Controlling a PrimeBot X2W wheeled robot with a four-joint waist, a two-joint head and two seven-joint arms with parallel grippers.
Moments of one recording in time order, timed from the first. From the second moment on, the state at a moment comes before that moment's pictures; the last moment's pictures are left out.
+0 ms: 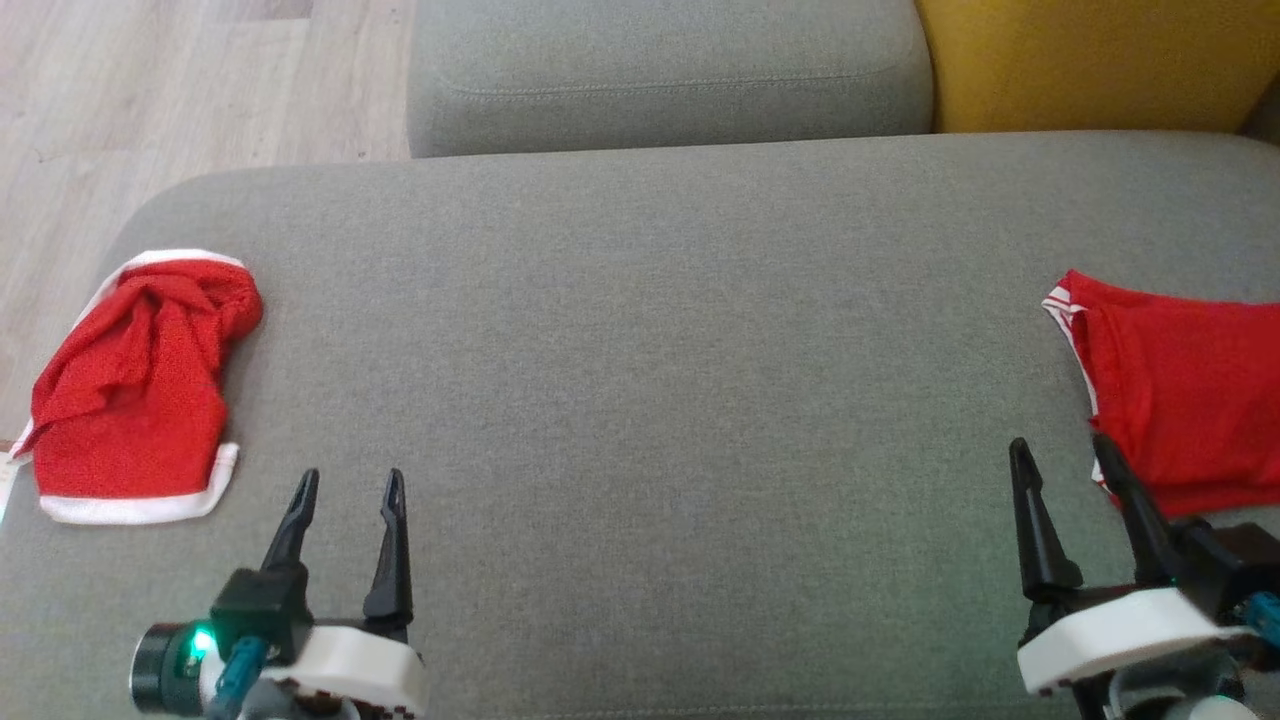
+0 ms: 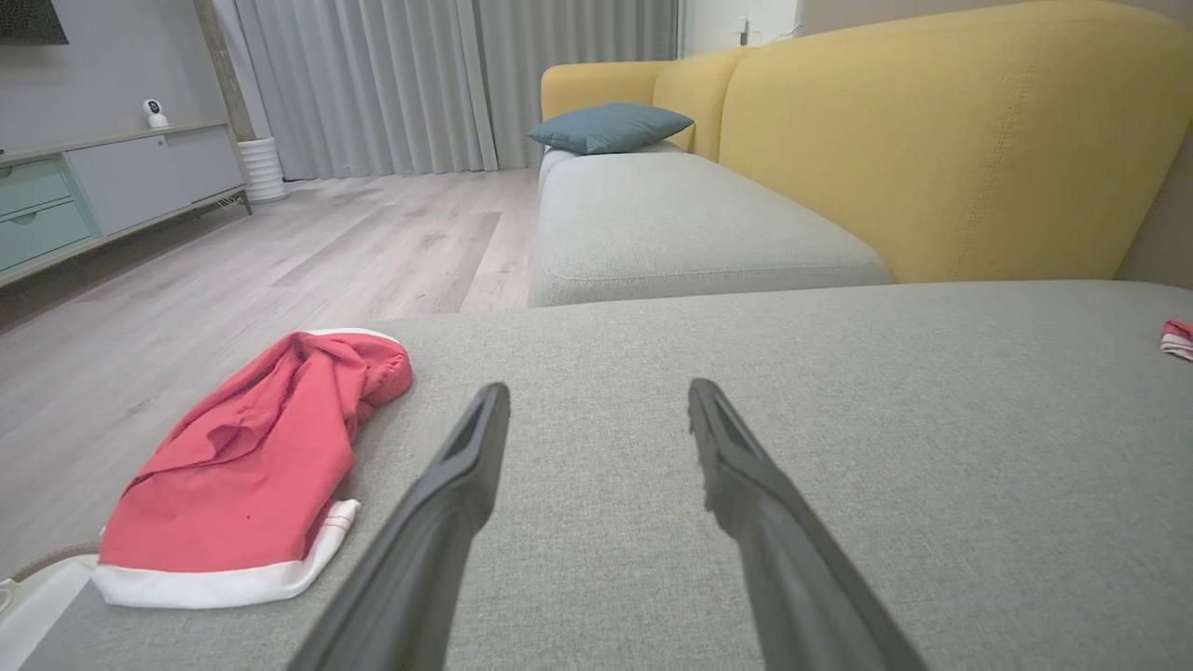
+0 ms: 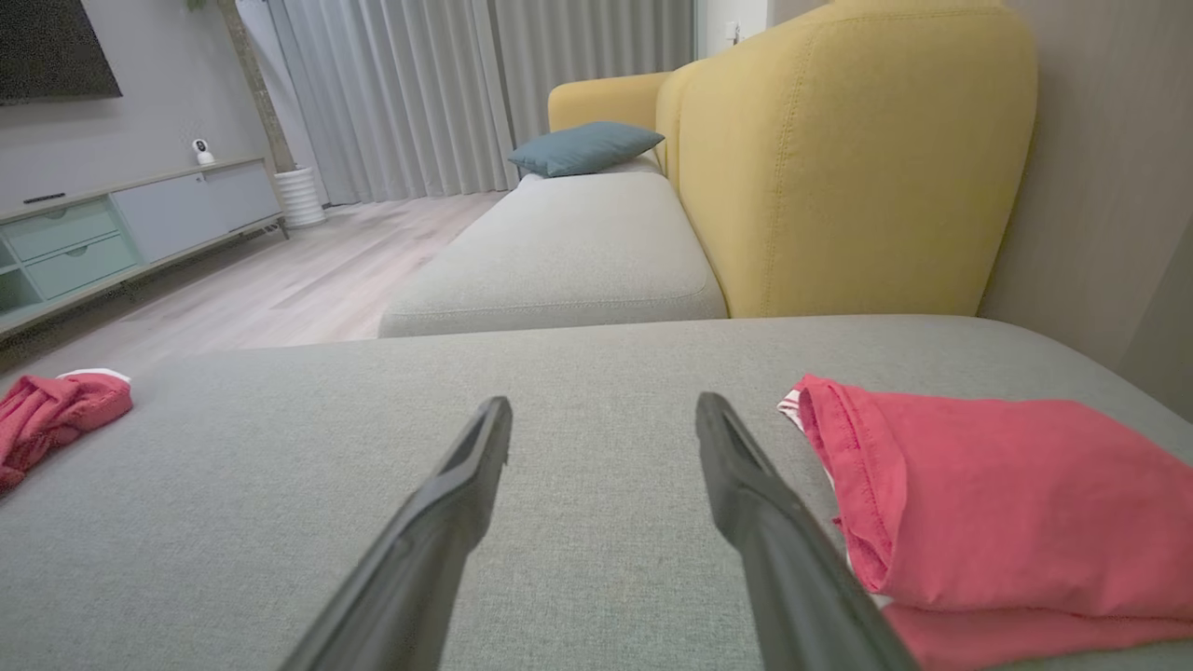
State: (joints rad) left arm 0.08 0.24 -0.34 0.06 -0.24 0.25 -0.25; right arm 0.16 -0.04 -0.03 -0.09 0.14 0.13 0.04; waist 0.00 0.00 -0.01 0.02
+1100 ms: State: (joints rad) left arm -0.04 0.22 -0.34 0.09 -0.25 0.24 -0.25; right arm 0.15 -0.04 -0.03 -0.18 0.12 0.13 0.10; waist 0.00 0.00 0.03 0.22
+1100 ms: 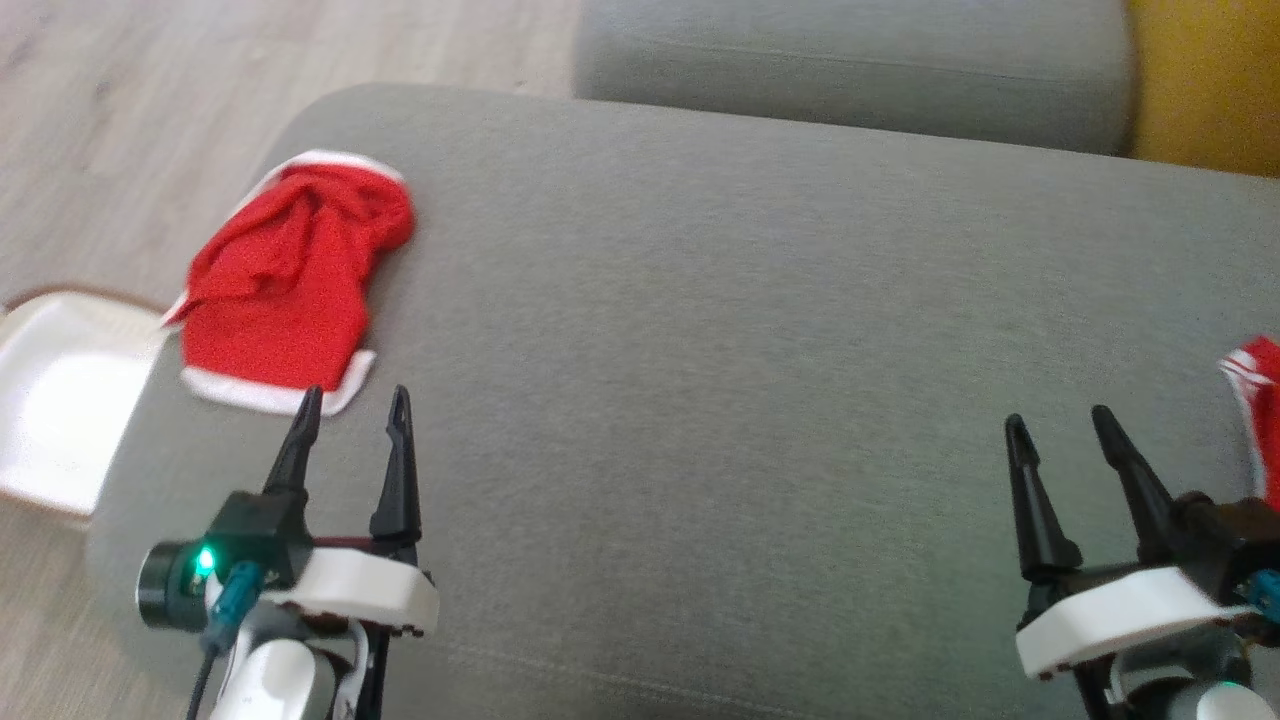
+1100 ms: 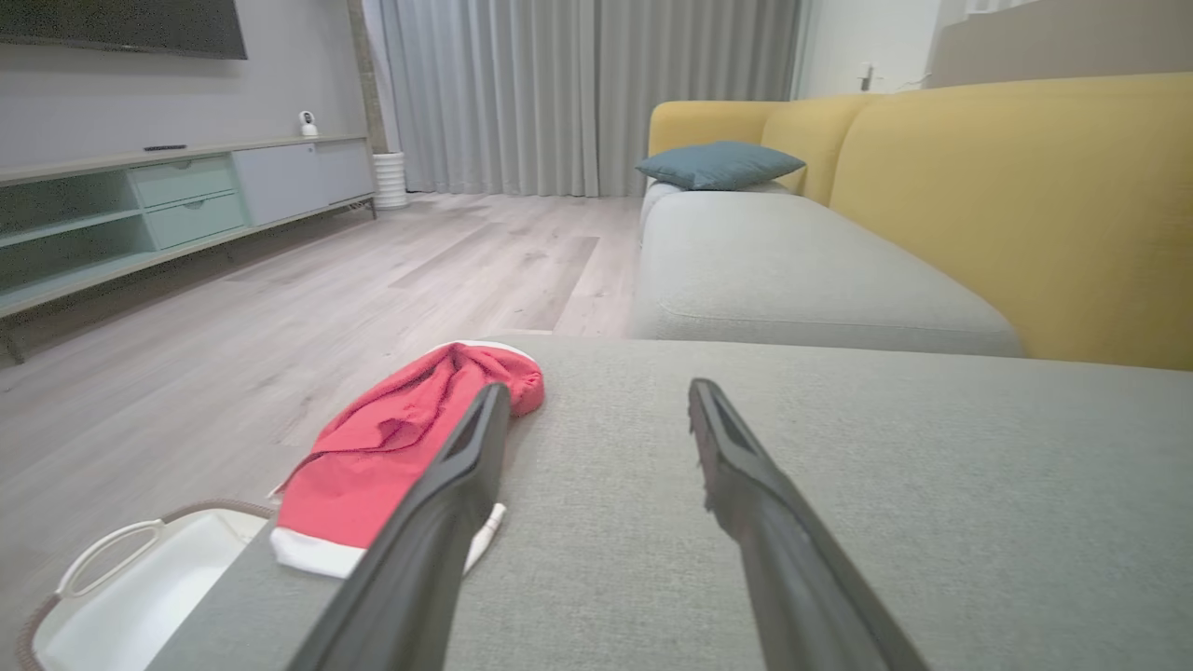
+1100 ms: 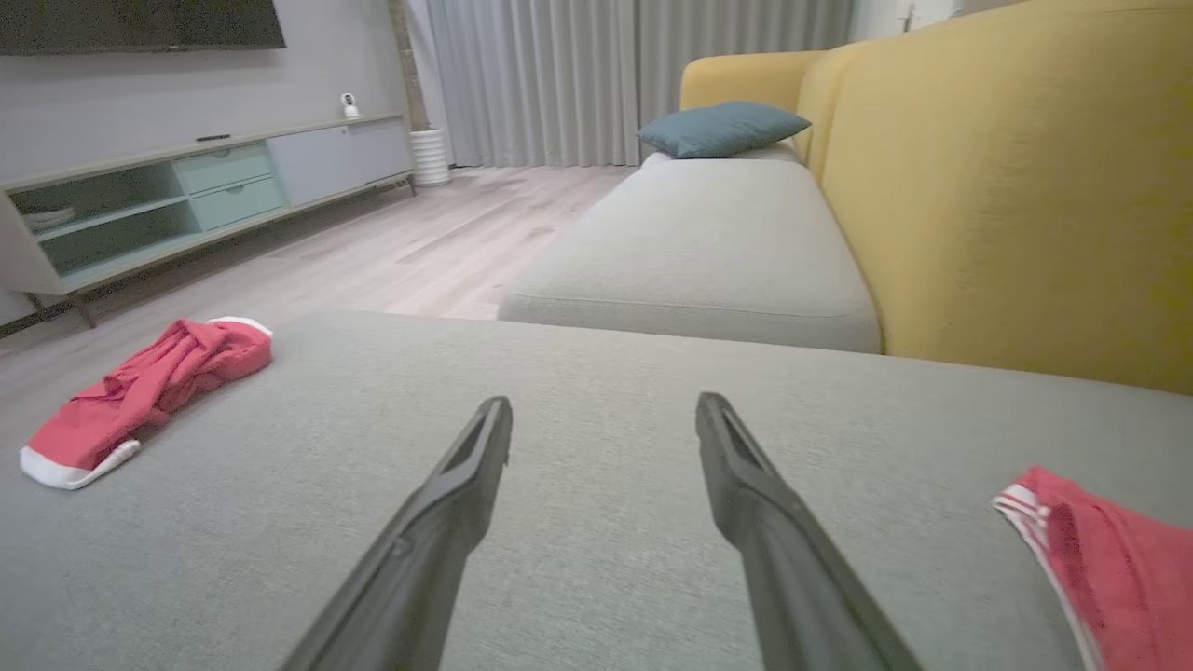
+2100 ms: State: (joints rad) left arm -0.40 0.12 -0.15 0.45 -0.29 0.06 -0.26; right arm -0.01 -0.12 0.03 -0.30 0.09 0.13 0.22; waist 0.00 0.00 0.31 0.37
